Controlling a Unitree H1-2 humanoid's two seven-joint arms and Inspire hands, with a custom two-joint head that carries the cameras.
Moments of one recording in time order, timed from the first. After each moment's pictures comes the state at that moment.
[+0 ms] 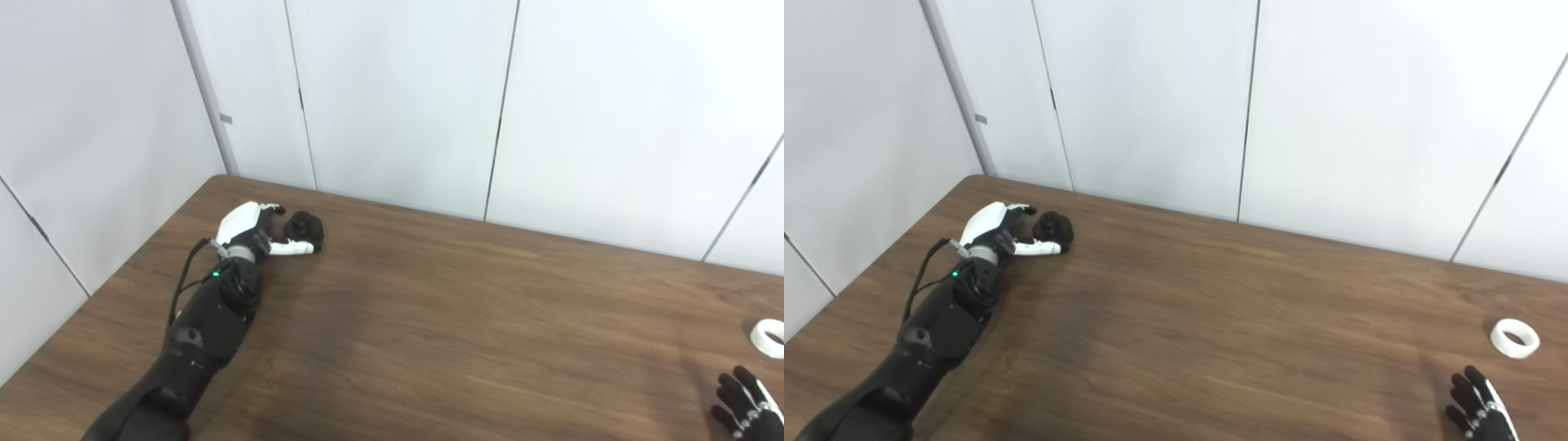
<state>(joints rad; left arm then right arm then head) -0.49 0.54 -0.04 0.57 0.50 0.34 0.08 0.14 -0.15 -0.08 -0.16 0.01 -0.06 0.06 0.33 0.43</state>
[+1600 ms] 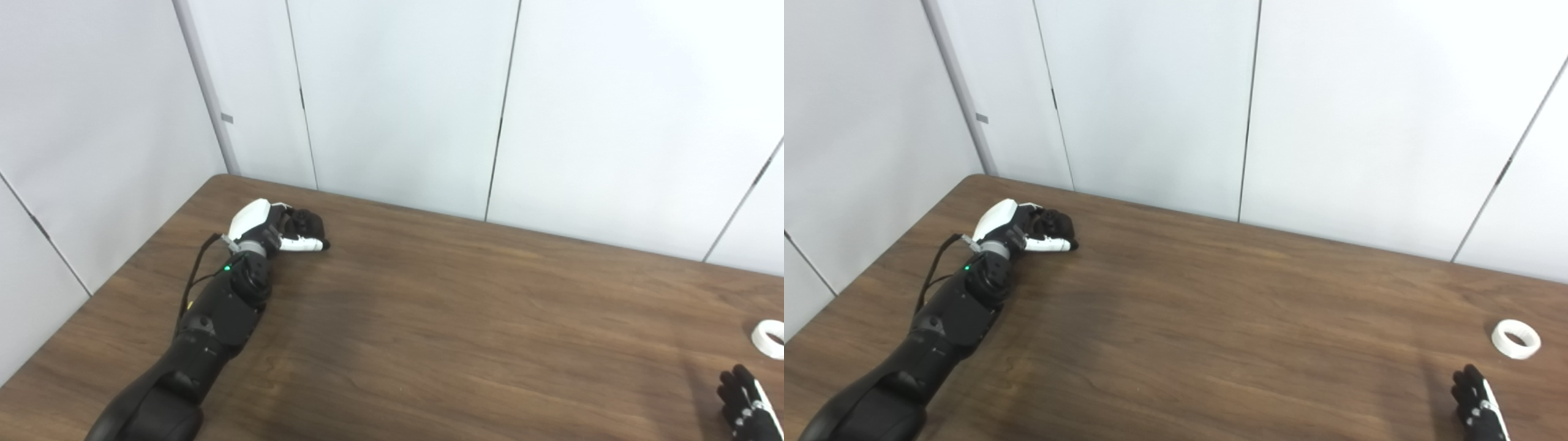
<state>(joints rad) -0.54 0.52 -0.08 0.63 0.43 0.32 0.12 0.14 -0.15 -0.07 -0.16 0.04 -0.07 0.09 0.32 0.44</state>
